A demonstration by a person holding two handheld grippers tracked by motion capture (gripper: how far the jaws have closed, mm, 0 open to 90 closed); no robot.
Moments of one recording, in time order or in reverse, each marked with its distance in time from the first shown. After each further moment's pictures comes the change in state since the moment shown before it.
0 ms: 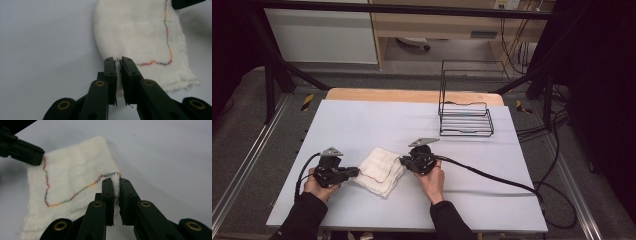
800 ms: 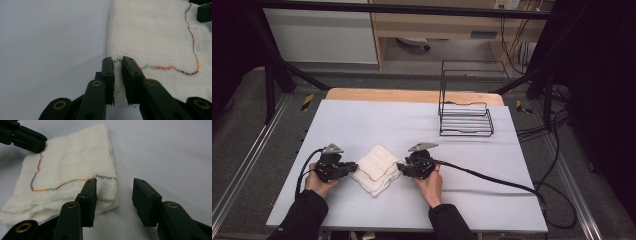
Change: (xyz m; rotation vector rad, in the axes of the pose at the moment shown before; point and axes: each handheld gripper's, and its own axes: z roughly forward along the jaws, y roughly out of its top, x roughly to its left) left arm 0.025 0.003 0.015 -0.004 0.067 0.061; right arm -0.001 -0.018 0.016 -0.013 -0.015 -0.003
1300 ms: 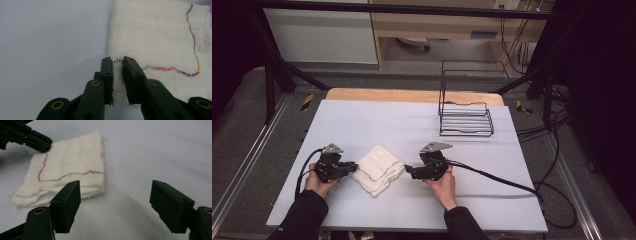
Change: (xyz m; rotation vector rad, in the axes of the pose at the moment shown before) left arm 0.000 0.000 0.000 0.000 0.004 -0.007; right arm -0.010 -0.001 -0.038 -0.046 -0.022 -0.047
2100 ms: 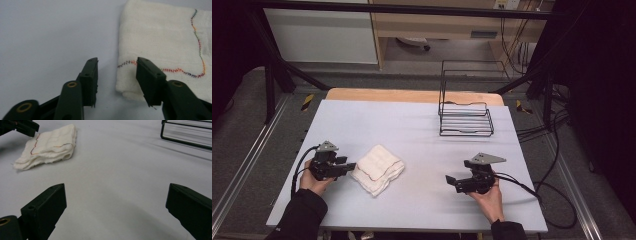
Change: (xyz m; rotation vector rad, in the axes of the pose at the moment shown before) left arm 0.009 0.002 -0.008 -0.019 0.021 0.020; right arm -0.059 -0.059 -0.104 -0.065 -0.031 0.044
